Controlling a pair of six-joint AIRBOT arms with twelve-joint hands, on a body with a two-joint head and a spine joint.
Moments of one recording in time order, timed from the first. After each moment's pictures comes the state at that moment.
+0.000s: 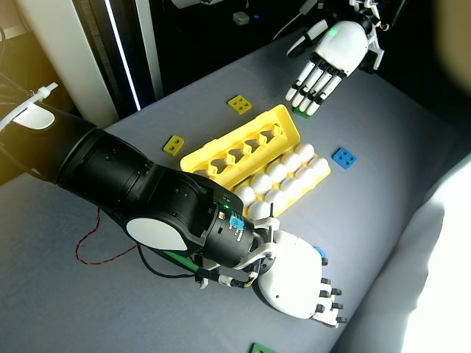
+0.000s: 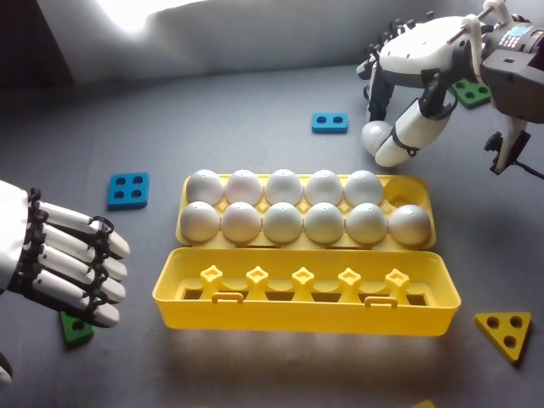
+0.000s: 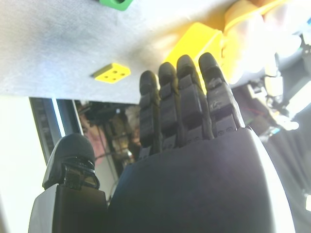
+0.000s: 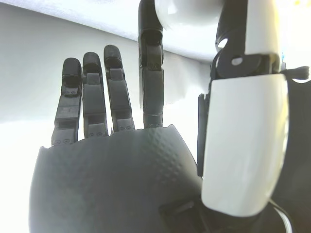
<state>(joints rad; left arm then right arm) 0.49 -0.88 1.14 1.46 -1.21 -0.08 -0.14 -1.46 1.75 -0.12 0.05 -0.85</state>
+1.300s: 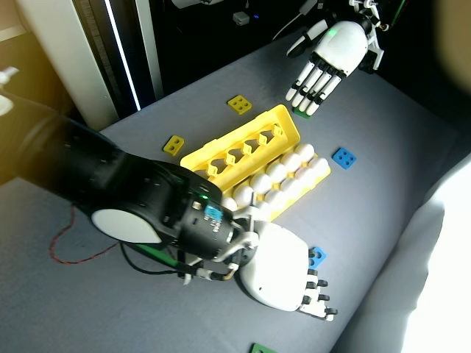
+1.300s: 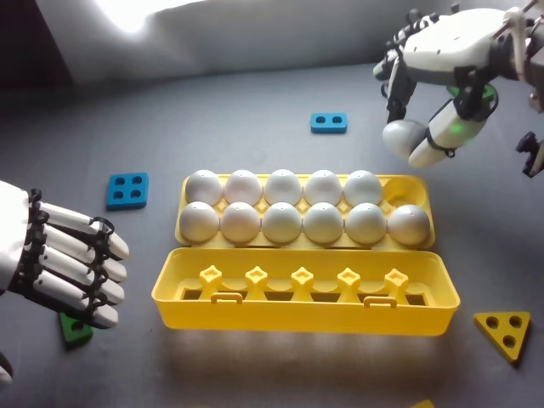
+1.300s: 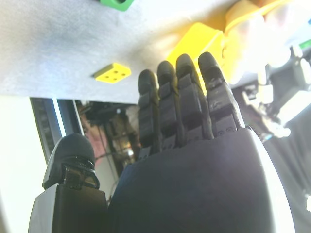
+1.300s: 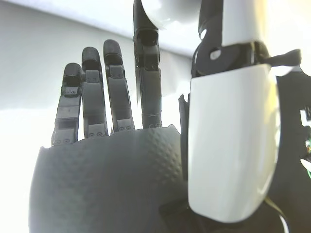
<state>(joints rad) 0.49 -0.88 1.14 1.46 -1.21 -0.08 -0.12 -1.28 1.52 -0.12 0.08 -0.87</state>
